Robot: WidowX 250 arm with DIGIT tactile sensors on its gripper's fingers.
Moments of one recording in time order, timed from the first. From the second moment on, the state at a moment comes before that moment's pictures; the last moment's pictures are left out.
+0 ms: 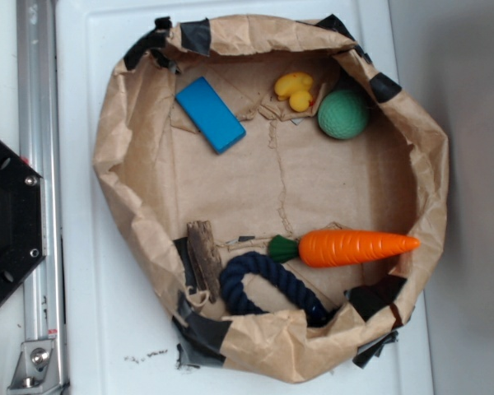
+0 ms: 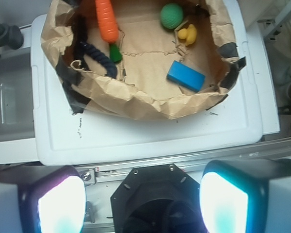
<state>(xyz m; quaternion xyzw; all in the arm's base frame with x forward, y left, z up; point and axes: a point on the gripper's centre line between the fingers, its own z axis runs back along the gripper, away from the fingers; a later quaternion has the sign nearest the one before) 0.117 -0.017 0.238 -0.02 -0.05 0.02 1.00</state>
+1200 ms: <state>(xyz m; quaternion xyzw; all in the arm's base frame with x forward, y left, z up) 0.283 0.038 0.062 0.08 0.01 -0.19 0.98</state>
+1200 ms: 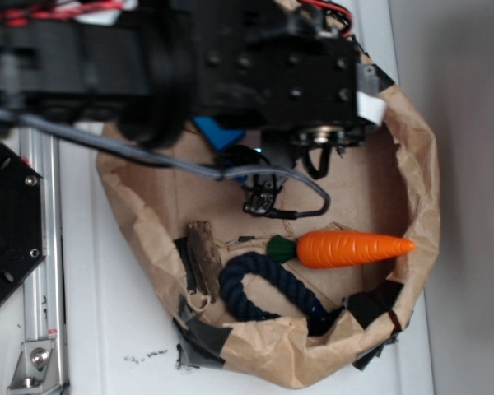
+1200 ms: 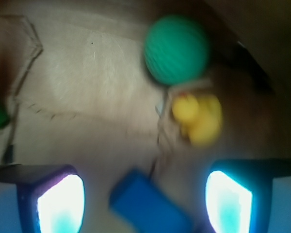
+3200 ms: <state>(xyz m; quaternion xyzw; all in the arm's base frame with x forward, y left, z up) 0.233 0.070 0.004 0.10 0.02 -0.29 0.95</state>
